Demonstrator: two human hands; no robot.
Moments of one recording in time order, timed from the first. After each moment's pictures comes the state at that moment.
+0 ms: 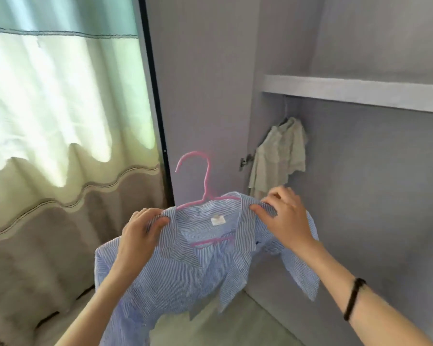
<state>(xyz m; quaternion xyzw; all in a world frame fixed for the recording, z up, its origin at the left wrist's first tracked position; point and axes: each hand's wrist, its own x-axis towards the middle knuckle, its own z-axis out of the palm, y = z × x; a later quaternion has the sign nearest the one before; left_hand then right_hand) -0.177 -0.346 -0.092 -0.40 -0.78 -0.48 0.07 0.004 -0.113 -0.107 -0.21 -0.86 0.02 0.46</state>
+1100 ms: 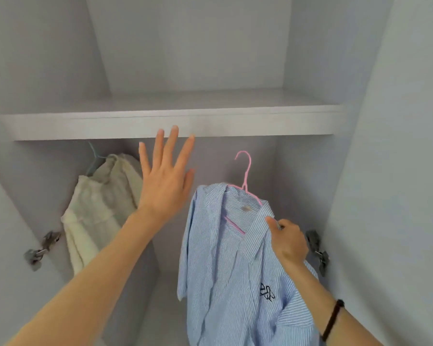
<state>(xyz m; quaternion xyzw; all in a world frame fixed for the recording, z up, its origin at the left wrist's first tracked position) 0.035 0.147 -0.005 -0.74 -0.51 -0.32 0.30 0.279 0.137 -0.132 -0.76 -0.48 0.15 0.42</state>
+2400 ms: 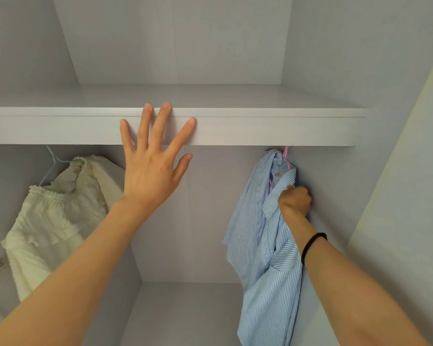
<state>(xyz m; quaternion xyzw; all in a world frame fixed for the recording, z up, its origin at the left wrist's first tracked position) 0.049 0.256 0.006 -0.70 -0.48 -0.34 0.40 0.326 0.301 -0.082 -0.80 -0.32 0.16 0.48</state>
